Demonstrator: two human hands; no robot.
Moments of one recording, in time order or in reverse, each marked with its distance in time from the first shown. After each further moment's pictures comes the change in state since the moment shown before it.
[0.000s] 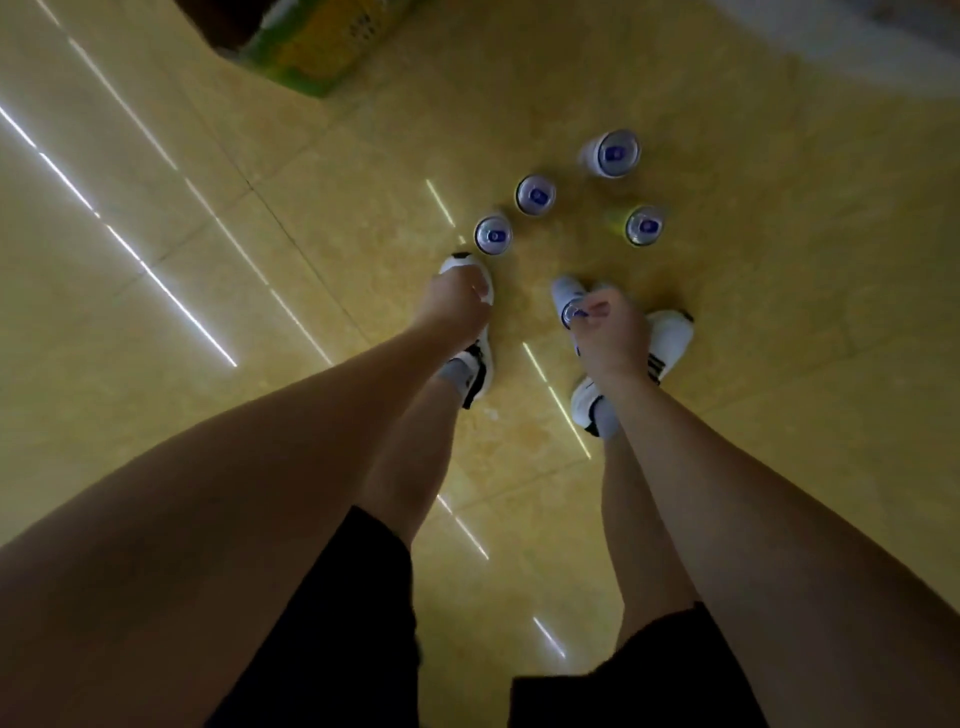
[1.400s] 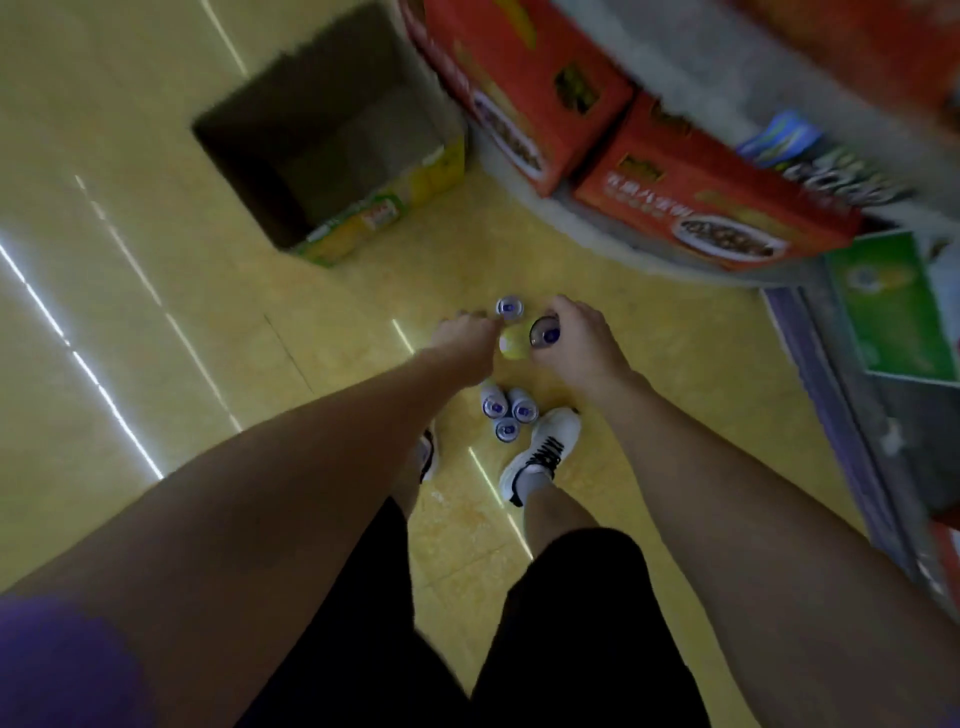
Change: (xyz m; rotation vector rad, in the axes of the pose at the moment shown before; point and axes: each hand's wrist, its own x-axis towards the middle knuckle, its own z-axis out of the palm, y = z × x) left_hand -0.151 0.186 -0.116 0.517 0.012 0.403; right_hand -0.095 -0.139 -0.222 -0.323 -0.032 -0.447
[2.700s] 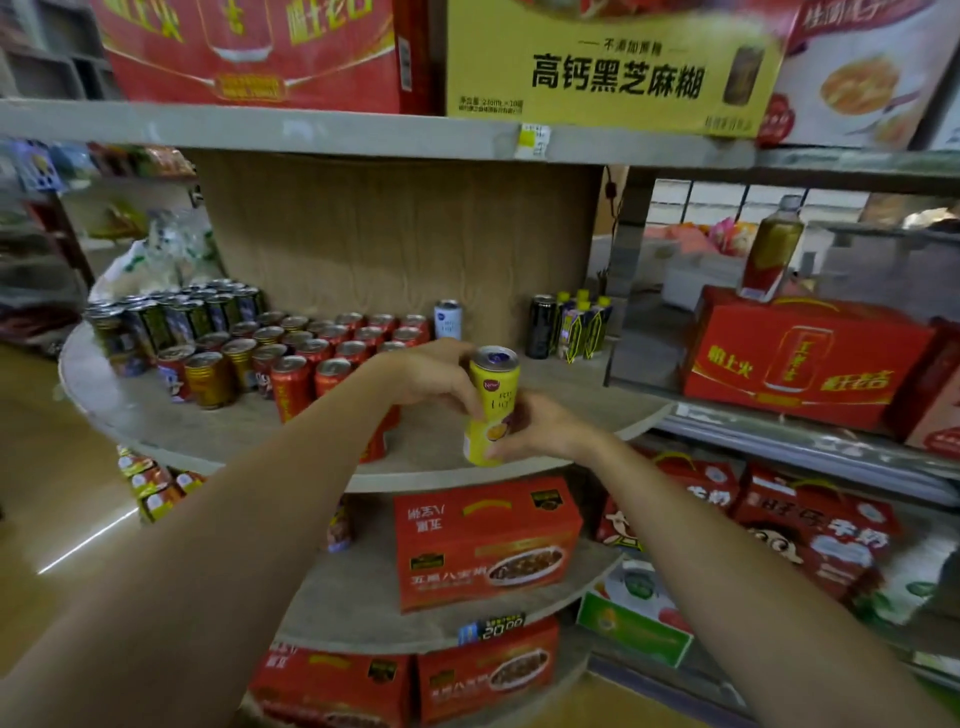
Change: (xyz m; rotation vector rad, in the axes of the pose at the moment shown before) left_hand -0.381 0.357 -0.539 -0.203 0.031 0.917; right_hand -0.353 -0.181 -0.509 0.421 0.673 -0.347
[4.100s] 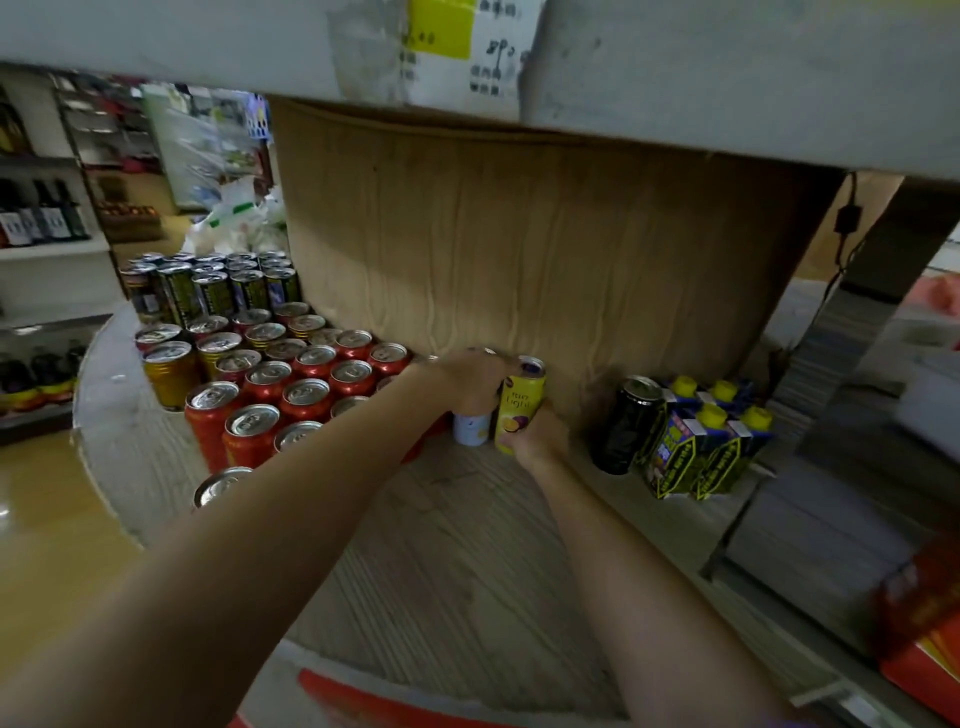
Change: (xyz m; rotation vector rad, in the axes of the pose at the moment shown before) left_hand 0.276 -0.038 -0.092 0.842 0.335 -0.297; right_hand 0.345 0.131 -0.059 -0.145 0.196 0.203
